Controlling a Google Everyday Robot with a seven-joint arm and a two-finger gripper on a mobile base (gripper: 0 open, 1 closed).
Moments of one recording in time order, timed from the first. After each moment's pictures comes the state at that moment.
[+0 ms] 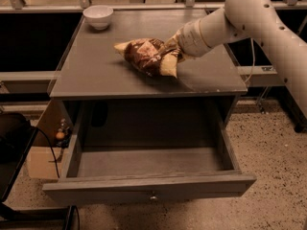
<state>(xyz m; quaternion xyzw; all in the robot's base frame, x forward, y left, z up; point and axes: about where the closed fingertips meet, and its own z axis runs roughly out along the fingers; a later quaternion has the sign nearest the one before) 0.702 -0.043 0.876 -0.87 0.24 -0.10 0.42</state>
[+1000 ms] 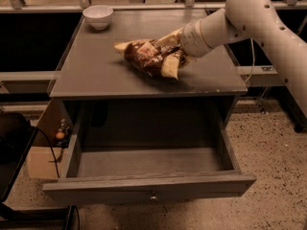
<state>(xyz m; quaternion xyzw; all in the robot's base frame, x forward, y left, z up) 0.702 -0.043 0.876 -0.87 0.24 -0.10 0.42</state>
